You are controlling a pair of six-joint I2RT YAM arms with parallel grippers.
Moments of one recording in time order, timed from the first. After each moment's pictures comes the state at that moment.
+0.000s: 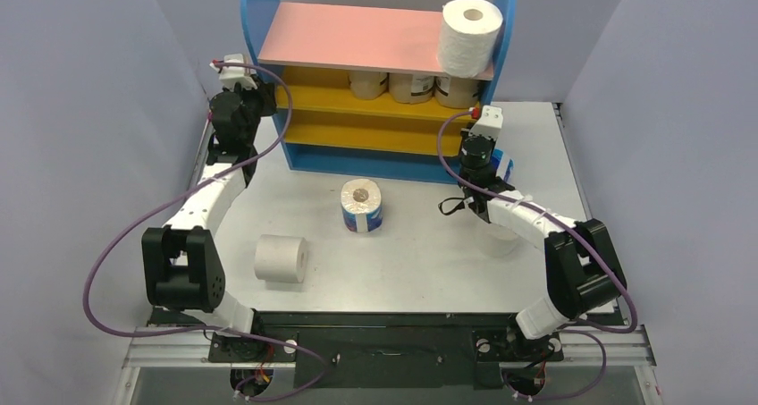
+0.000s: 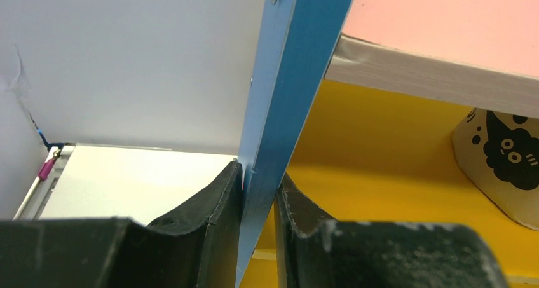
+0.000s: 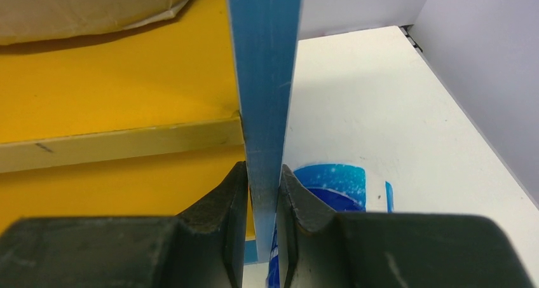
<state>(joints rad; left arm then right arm) -0.07 1.58 1.23 0.43 0.02 -0.23 0.39 1.56 0.92 0.47 0.62 0.10</state>
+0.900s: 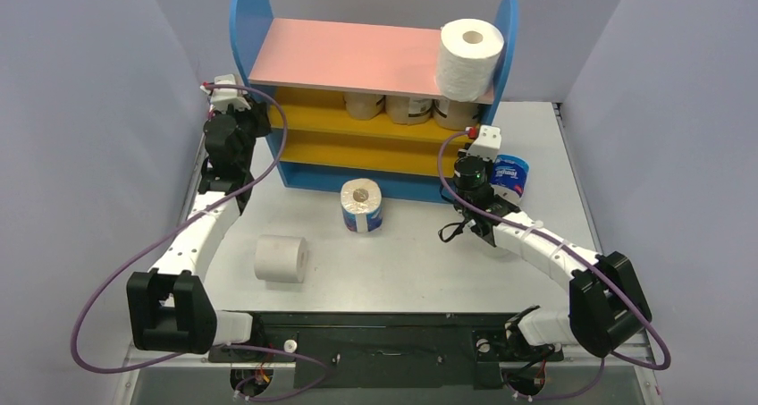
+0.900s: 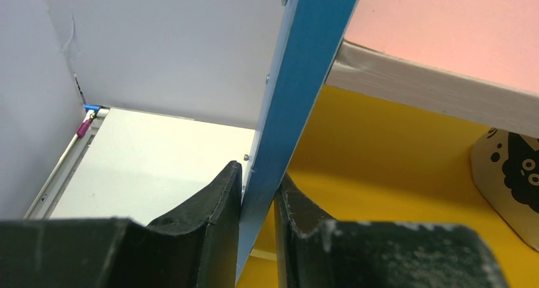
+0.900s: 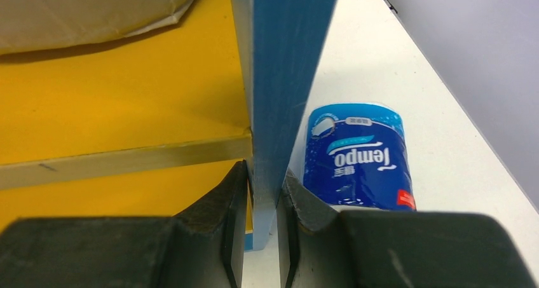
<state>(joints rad) -0.09 1.33 1.02 0.35 -0.09 -0.24 0.53 1.33 0.80 0.24 0.79 0.17</state>
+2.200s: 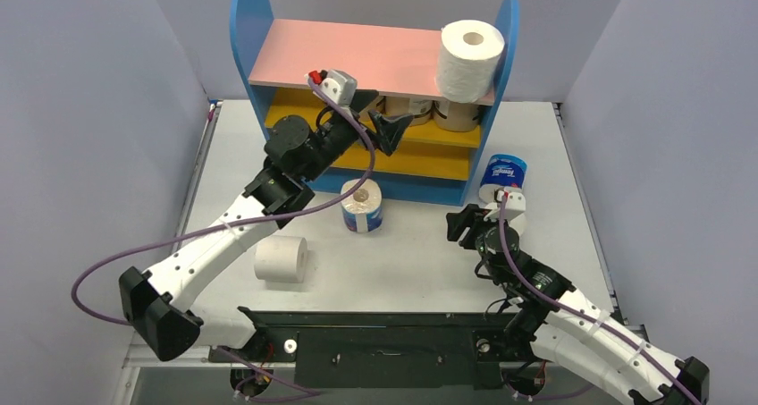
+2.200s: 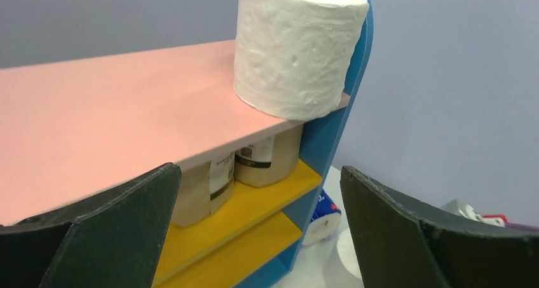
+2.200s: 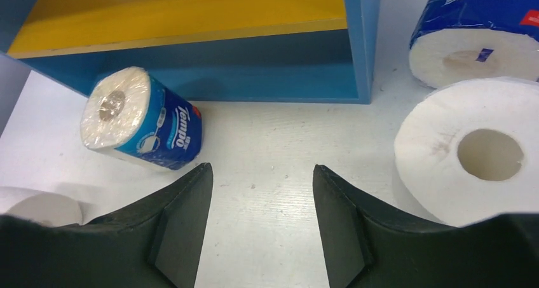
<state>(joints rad) -0.73 1.28 1.29 0.23 0.05 -0.21 0.75 0.64 0.48 -0.19 0.52 0.57</state>
